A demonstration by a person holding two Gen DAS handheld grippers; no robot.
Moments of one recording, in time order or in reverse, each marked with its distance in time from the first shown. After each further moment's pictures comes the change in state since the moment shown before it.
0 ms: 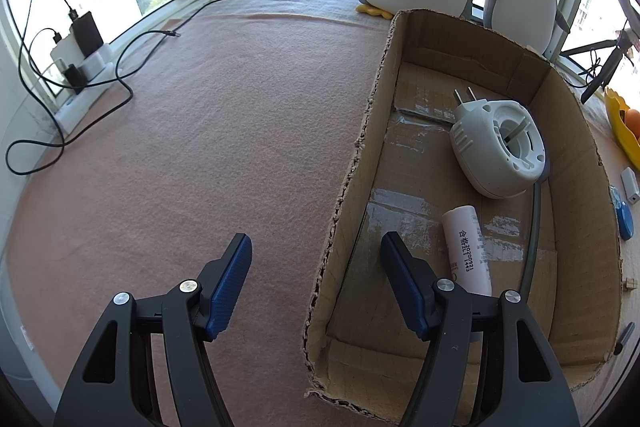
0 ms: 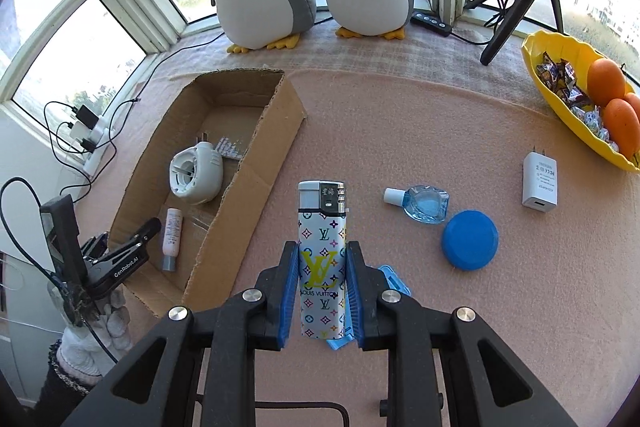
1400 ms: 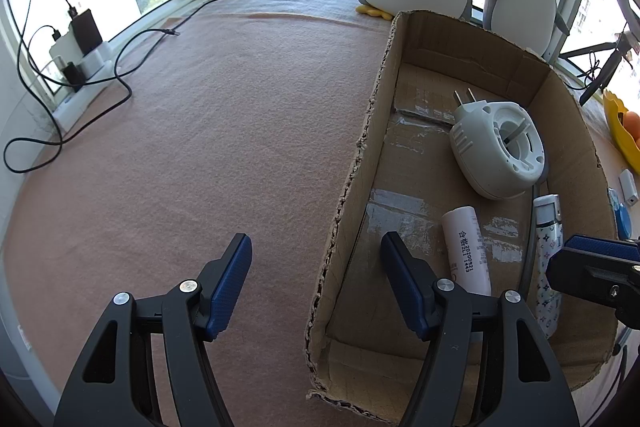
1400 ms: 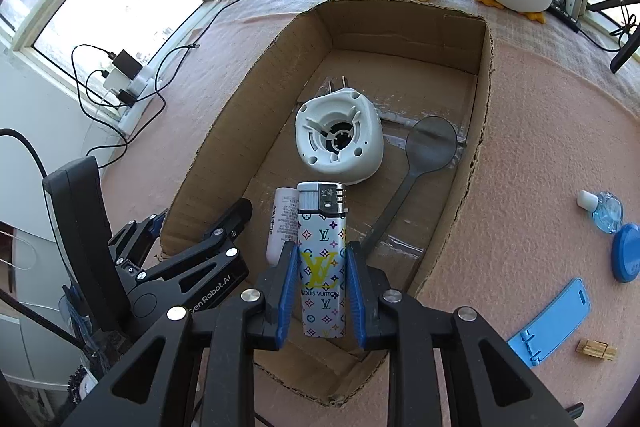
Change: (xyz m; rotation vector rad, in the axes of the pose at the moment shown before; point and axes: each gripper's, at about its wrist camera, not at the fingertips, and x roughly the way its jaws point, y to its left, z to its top) left arm 0.001 -0.002 0.000 -0.005 -0.001 -0.007; right arm 0.082 0.114 -0.005 -0.079 0.101 0.115
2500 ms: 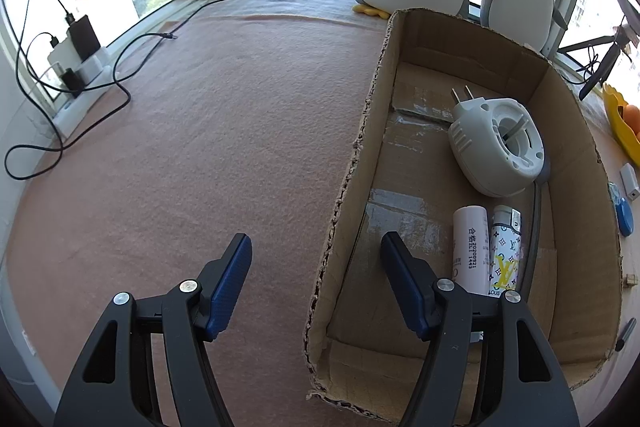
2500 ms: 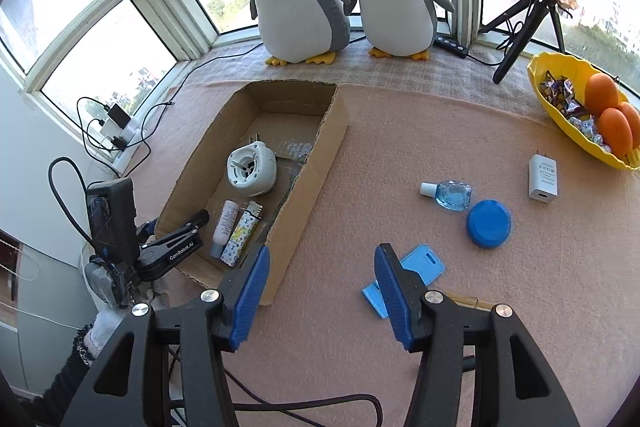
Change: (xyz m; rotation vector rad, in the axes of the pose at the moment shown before) left arm 0.000 0.002 0.002 0.014 0.000 -0.001; right arm -0.139 -0.081 -0.042 0.084 -0.175 -0.123
